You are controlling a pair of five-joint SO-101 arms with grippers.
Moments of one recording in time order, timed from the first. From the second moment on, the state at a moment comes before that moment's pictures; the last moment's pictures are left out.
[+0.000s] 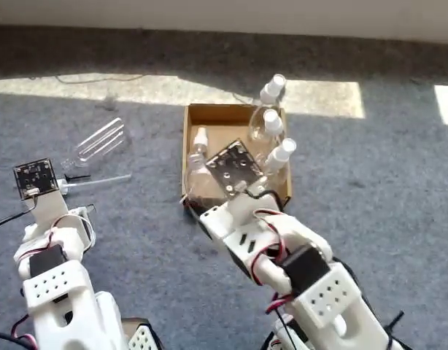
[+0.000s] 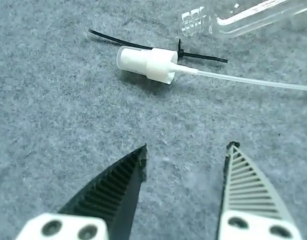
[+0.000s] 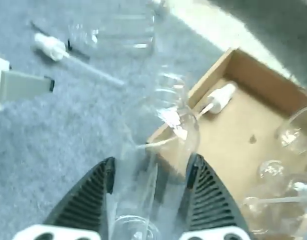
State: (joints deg) left arm -34.5 -59.6 79.5 39.9 -1.8; right arm -40.4 -63.4 53.5 49.3 4.9
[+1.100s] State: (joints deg) left arm 4.3 -37.0 26.1 68.9 -7.7; right arm 11.7 -61.9 38.4 73.5 16.2
